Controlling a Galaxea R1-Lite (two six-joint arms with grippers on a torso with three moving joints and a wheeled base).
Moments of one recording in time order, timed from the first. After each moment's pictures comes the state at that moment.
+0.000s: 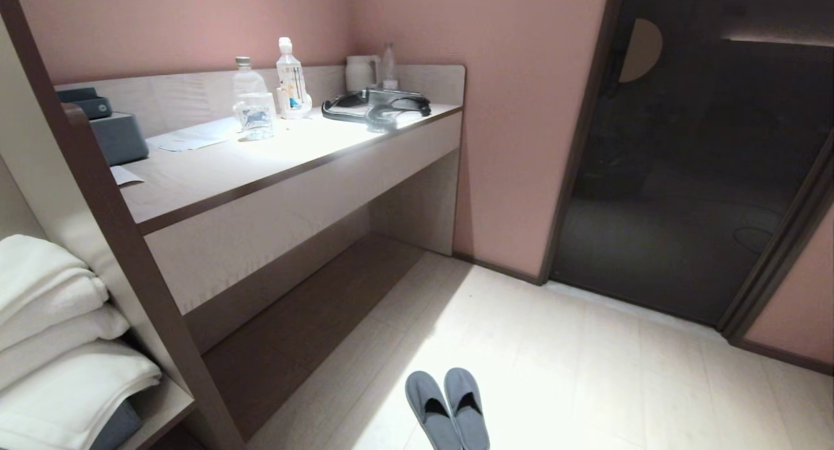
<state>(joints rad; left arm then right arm) 0.01 0.00 0.00 -0.01 0.00 -0.02 0.01 0.00 0.00 0.00 -0.01 -0.02</state>
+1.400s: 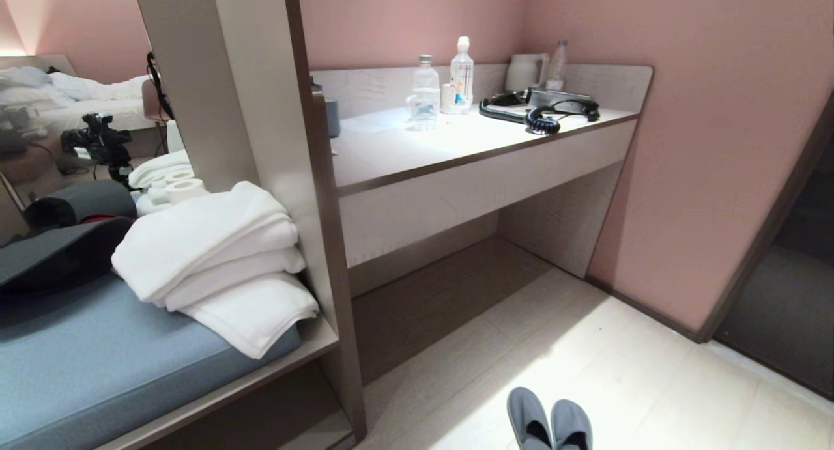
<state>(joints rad) 0.01 0.00 0.00 -0.01 0.00 -0.02 0.01 0.00 0.00 0.00 -0.01 -0.01</state>
